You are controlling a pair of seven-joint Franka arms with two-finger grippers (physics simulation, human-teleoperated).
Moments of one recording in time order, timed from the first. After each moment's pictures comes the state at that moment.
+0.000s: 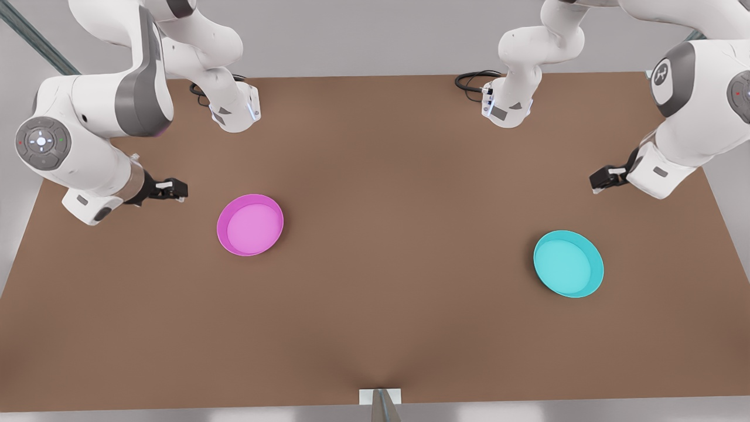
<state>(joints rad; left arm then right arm) 0.08 0.13 -0.15 -1.36 0.09 1.40 -0.14 0.25 0.20 -0.14 -1.35 -0.03 1.35 -0.02</state>
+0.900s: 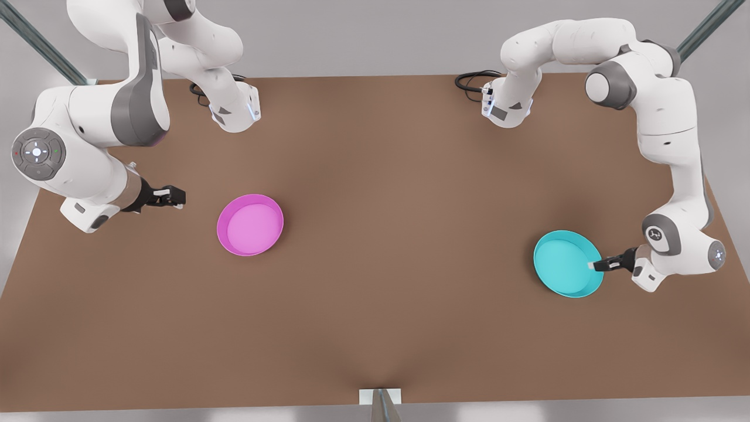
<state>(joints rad) 0.38 0.81 -0.02 -1.47 -0.20 1.99 0.24 0.23 0.21 -0.14 -1.36 -0.01 1.38 -0.03</state>
